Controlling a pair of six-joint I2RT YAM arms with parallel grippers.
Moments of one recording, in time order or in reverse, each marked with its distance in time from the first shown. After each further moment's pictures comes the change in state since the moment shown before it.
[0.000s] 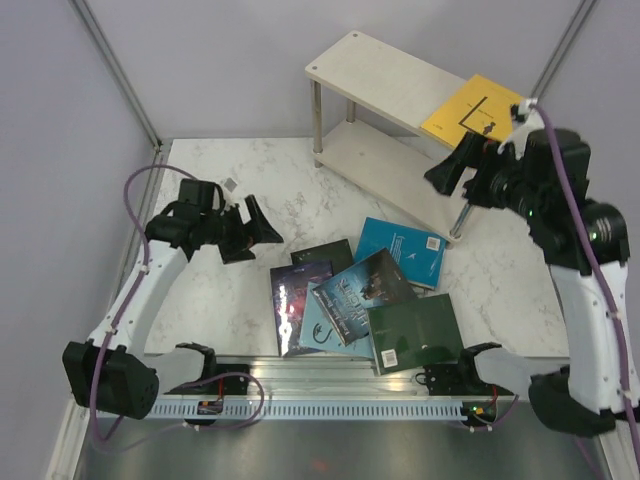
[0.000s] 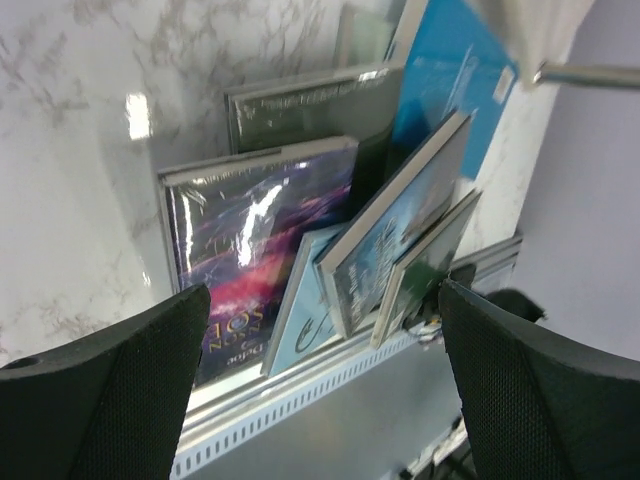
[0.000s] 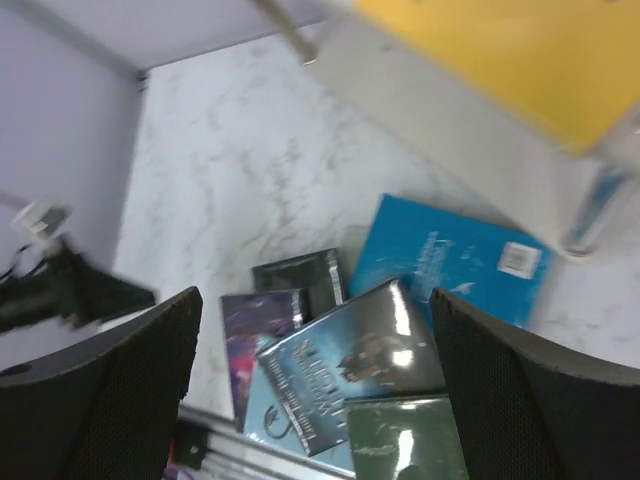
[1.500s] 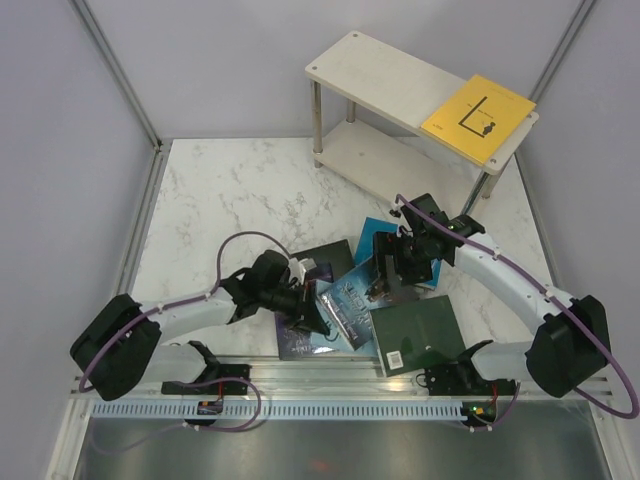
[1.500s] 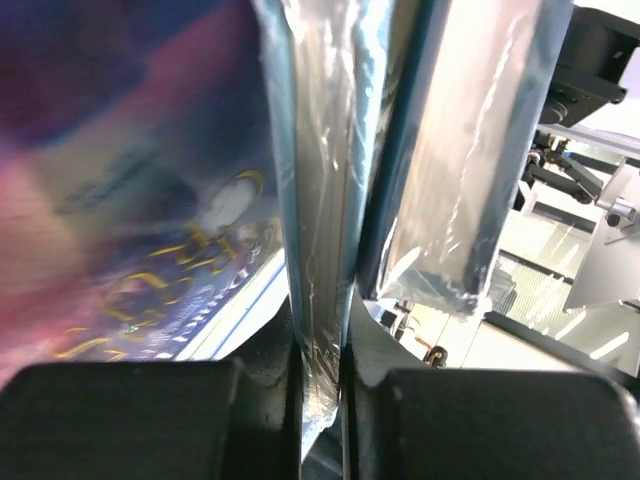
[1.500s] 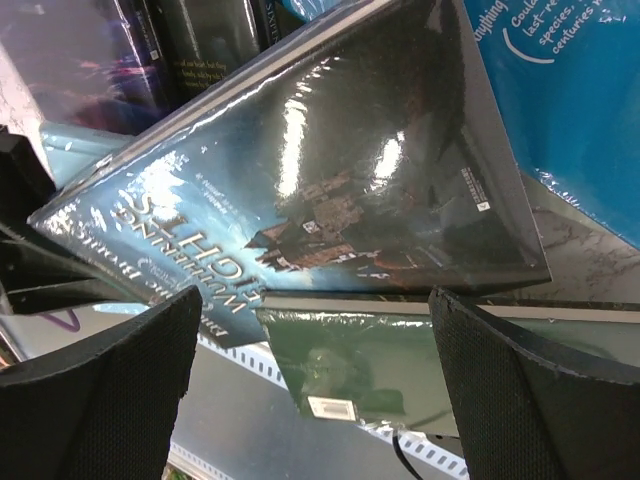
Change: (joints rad) left arm -0.597 0.128 -0.655 0.841 0.238 -0.315; right arm 0.331 0.052 -0.909 0.264 -0.226 -0.013
